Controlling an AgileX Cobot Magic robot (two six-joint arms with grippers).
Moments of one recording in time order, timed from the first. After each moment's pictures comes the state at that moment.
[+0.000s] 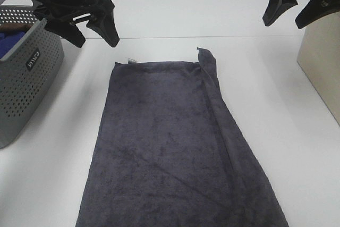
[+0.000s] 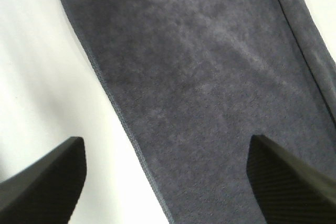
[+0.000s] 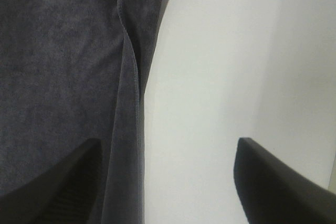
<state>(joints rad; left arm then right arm) -0.24 2.05 -1.77 -0.37 1.07 0.21 0.08 1.82 -1.58 0.22 1.03 -0.16</state>
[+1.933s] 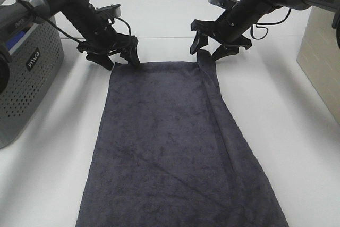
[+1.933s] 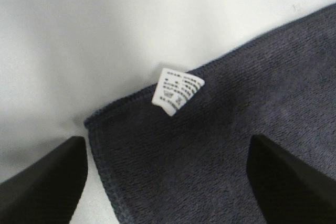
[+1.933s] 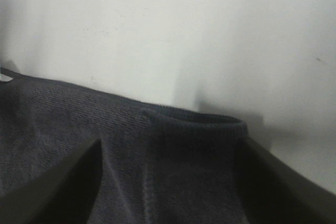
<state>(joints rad) -0.21 2.80 -2.63 -0.39 1.20 0.13 0.18 2.56 -2.18 0.48 0.87 -0.16</state>
